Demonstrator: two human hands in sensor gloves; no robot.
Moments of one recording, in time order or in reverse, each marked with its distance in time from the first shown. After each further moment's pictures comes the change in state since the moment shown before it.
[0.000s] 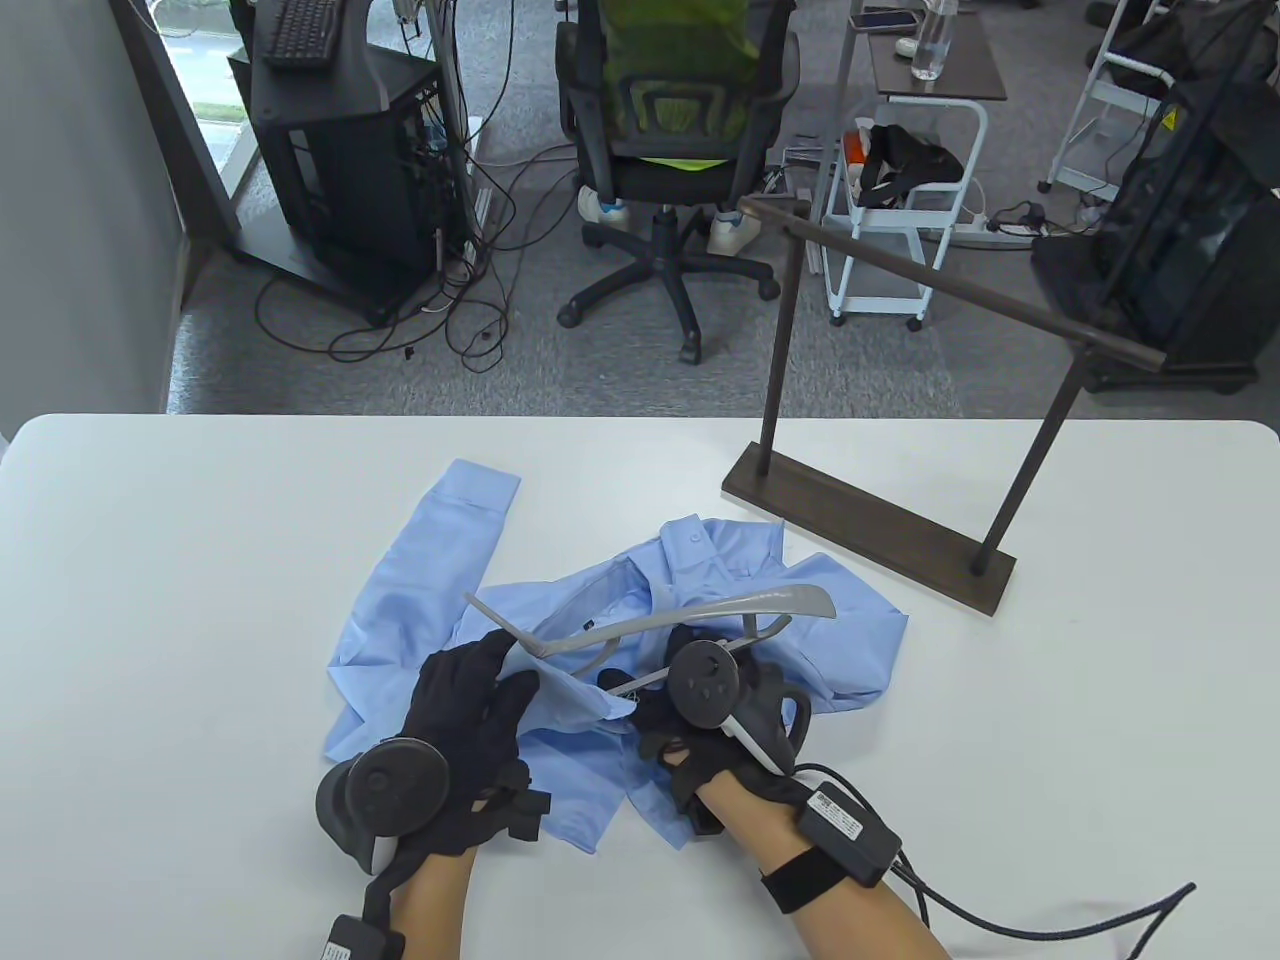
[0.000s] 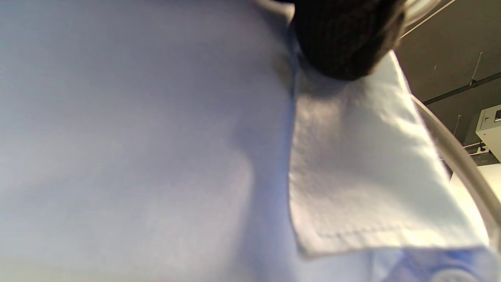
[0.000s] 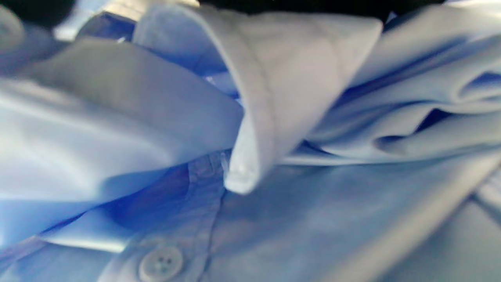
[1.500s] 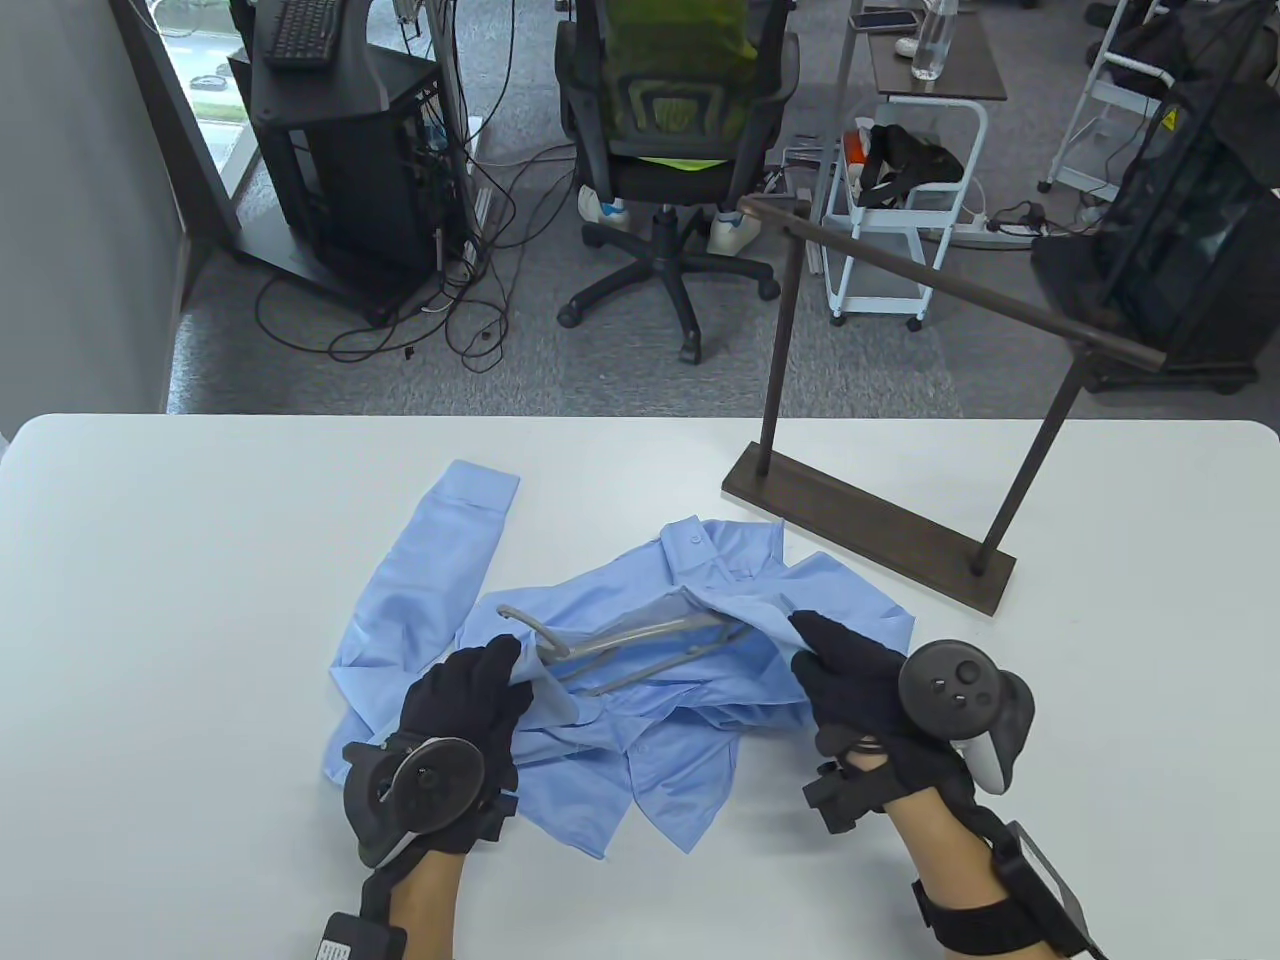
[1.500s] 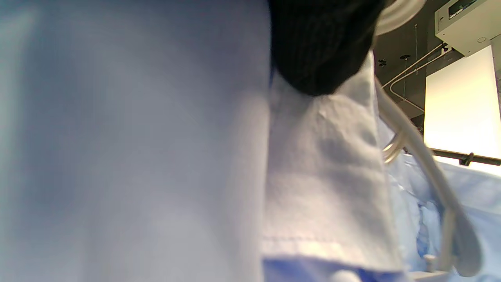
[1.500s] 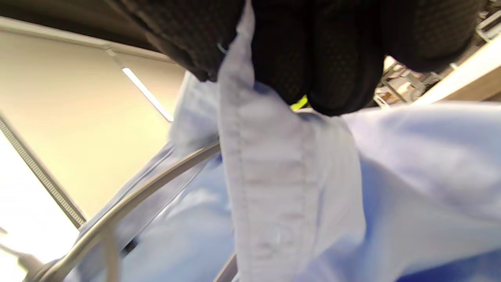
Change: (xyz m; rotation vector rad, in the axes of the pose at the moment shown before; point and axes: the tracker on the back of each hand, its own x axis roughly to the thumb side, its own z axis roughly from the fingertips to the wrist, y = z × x) left_hand 0.001 -0.012 0.001 -0.069 -0.154 -0.354; right_hand -0.082 -0.122 0.040 -0.152 -0.124 -0.412
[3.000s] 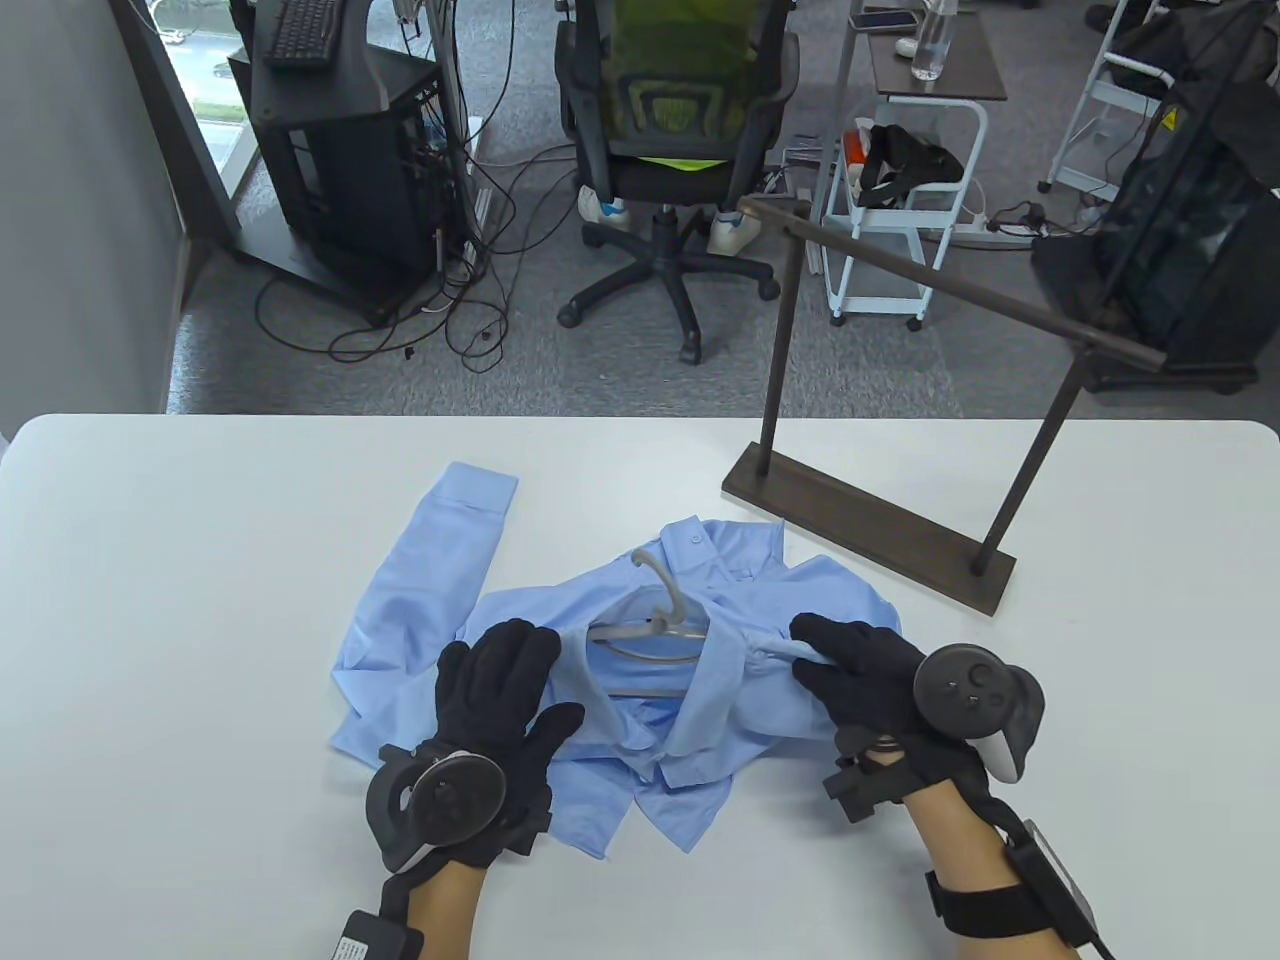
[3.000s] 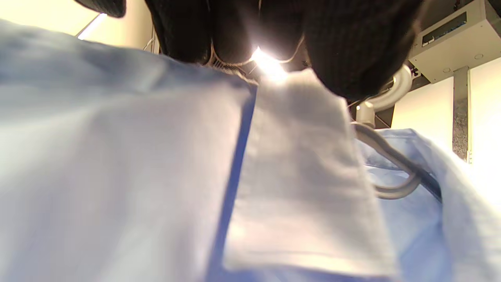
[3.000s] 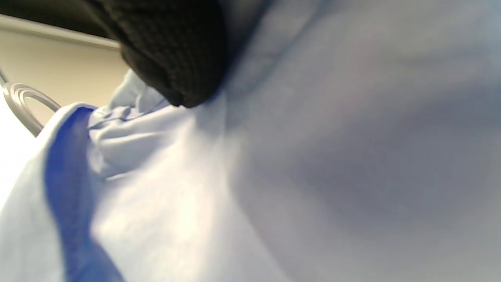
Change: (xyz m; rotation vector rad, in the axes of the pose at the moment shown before) left_hand 0.013 -0.008 0.005 -0.033 -0.064 0.166; right_hand -0.044 -0.012 -0.008 -0.048 -0.025 -0.033
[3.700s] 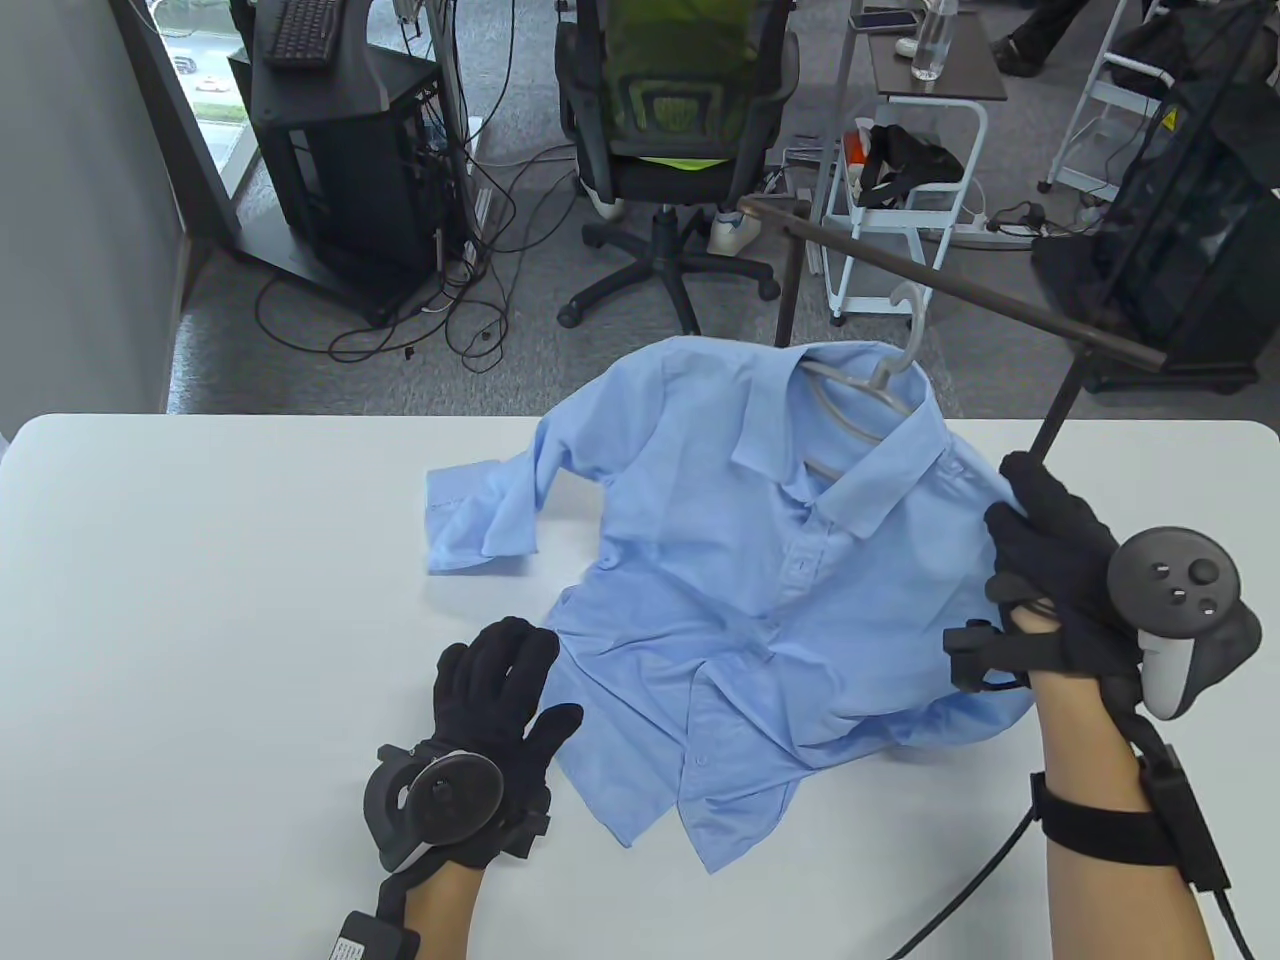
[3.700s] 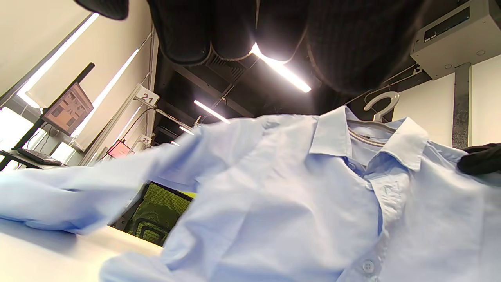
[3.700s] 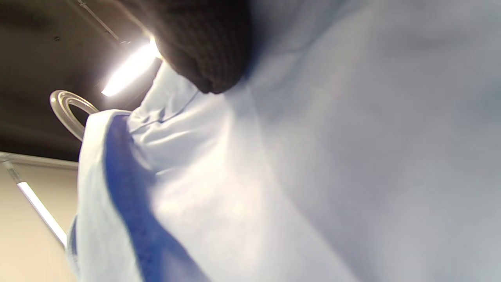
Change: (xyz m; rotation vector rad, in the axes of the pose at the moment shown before) left_hand -0.001 -0.002 0.000 -0.026 0.000 -0.004; right_hand 0.034 -0.150 -0.058 -0.416 0.332 0.086
